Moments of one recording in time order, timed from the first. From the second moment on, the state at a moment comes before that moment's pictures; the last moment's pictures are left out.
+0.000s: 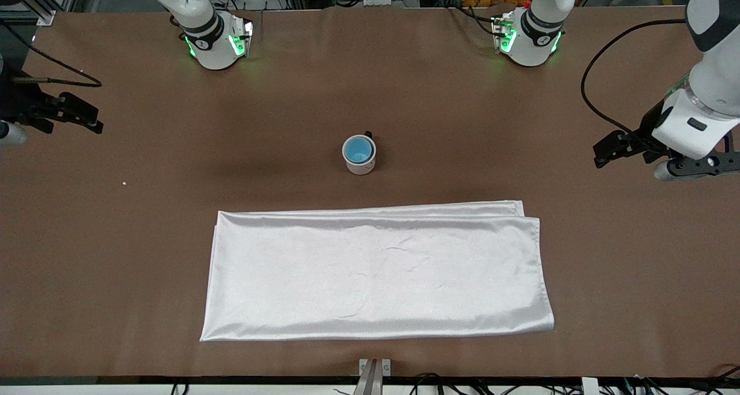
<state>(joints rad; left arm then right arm) -0.02 0.05 -0.12 -1.64 0.02 1.74 -0.23 -0.03 -0.04 0.01 -1.63 0.00 1.55 0.01</state>
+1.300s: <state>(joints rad) 0.00 -0.03 -0.14 -1.66 0.02 1.72 -0.22 -0.02 -0.04 0.01 -1.57 -0.02 1.54 0.02</state>
